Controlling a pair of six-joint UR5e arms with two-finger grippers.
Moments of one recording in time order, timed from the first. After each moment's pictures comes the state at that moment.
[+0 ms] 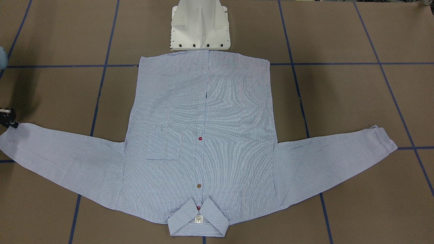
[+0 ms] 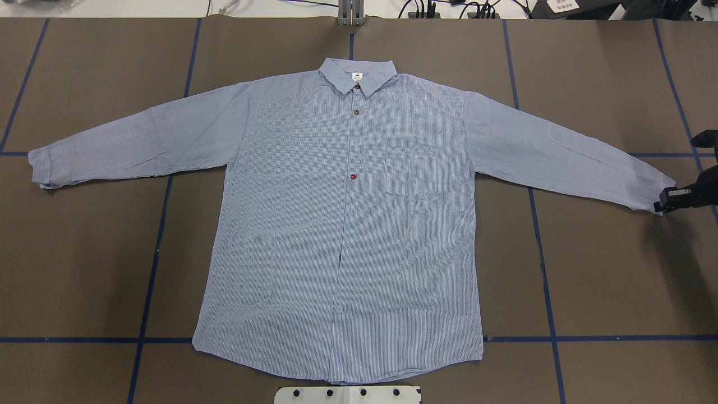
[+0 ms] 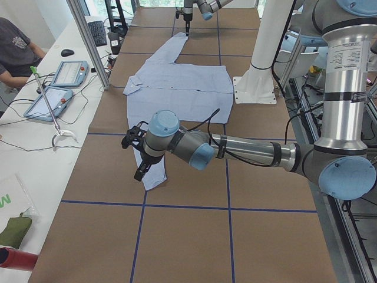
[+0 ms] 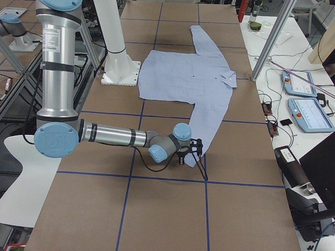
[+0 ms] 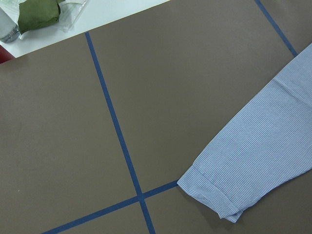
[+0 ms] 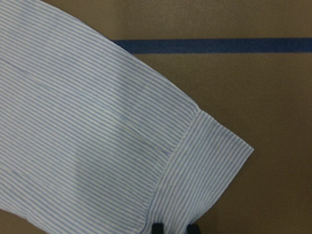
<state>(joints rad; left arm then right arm) -1.53 -1.54 -1.72 -2.00 -2.32 -0.03 1.10 -1.64 1.42 -0.83 2.26 0.69</state>
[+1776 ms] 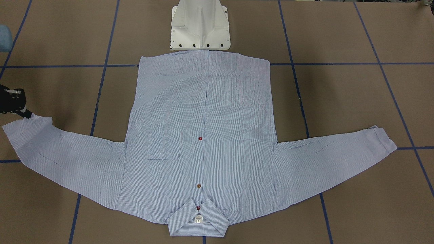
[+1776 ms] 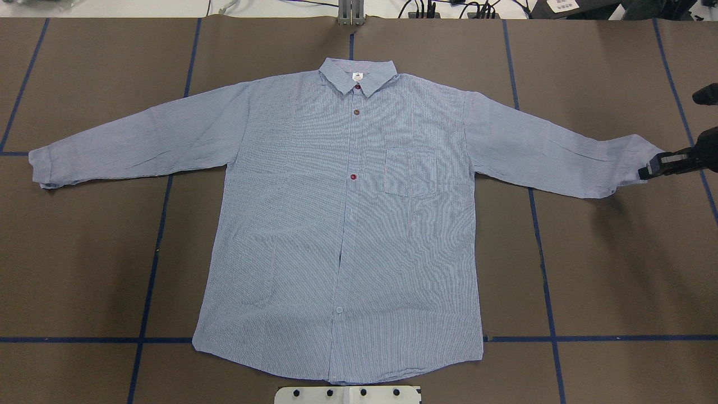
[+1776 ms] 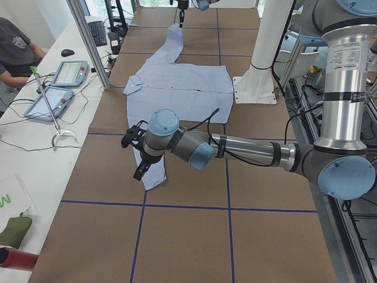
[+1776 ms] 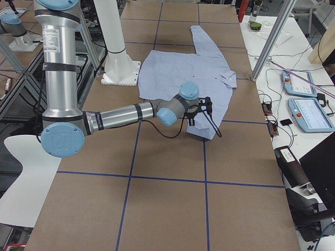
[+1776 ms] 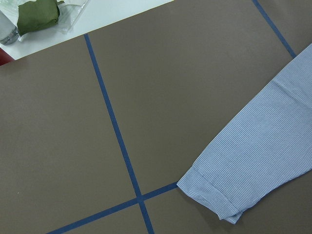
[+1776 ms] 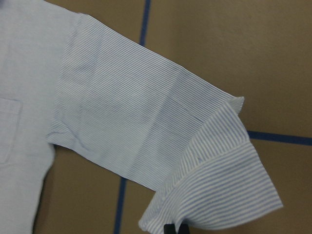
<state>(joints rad) -1.53 -1.54 -1.72 -2.00 -2.32 -0.03 1.15 -1.50 1.82 -1.17 2.37 0.68</state>
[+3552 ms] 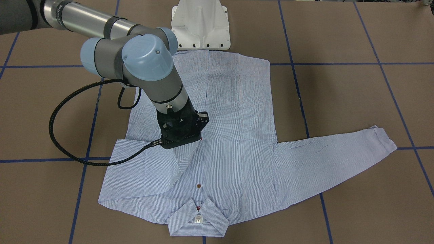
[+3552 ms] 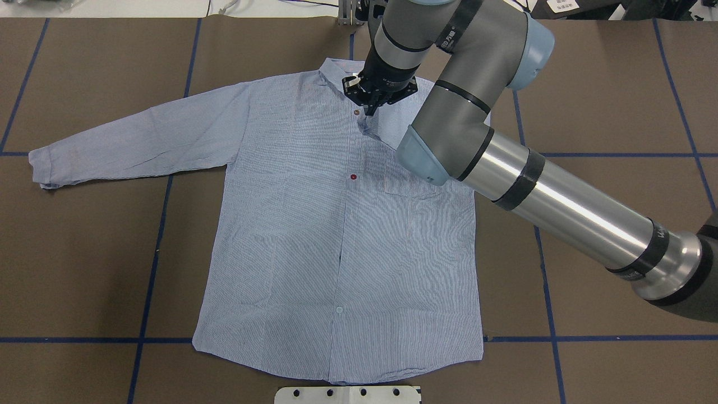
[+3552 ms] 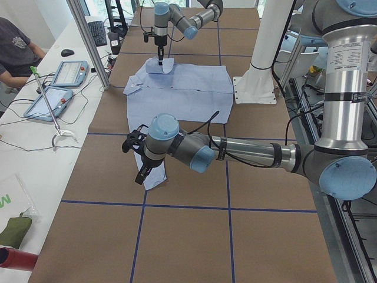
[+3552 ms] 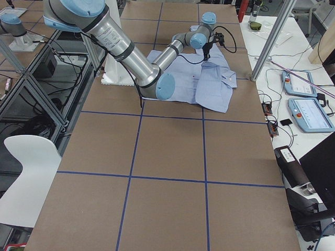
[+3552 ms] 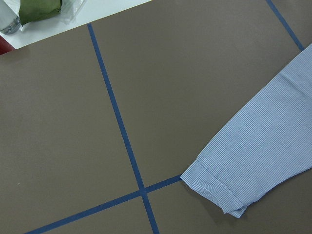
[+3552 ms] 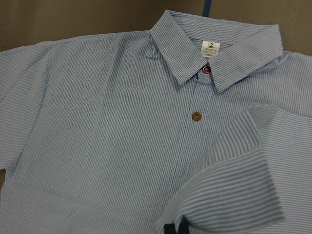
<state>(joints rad) -1.53 -1.54 -1.70 -2.00 -2.32 -0.03 0.76 -0.62 1.34 -1.41 2.07 0.92</state>
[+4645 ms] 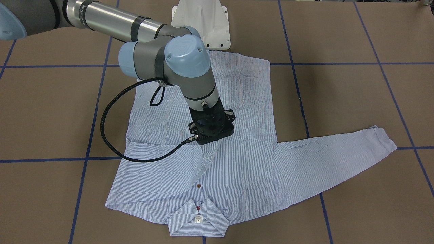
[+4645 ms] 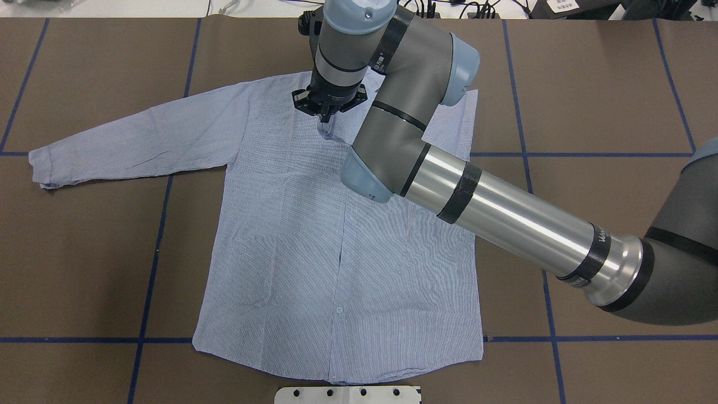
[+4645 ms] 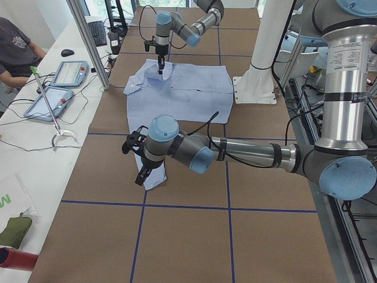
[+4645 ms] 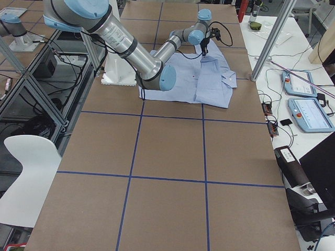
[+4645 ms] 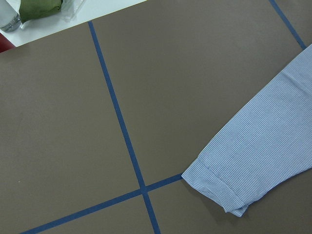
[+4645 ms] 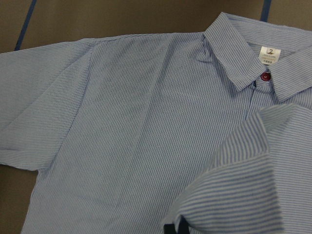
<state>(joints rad) -1.53 -1.54 -1.69 -2.00 -2.32 -0.03 0.69 -0.53 1.25 -1.36 2.00 0.93</state>
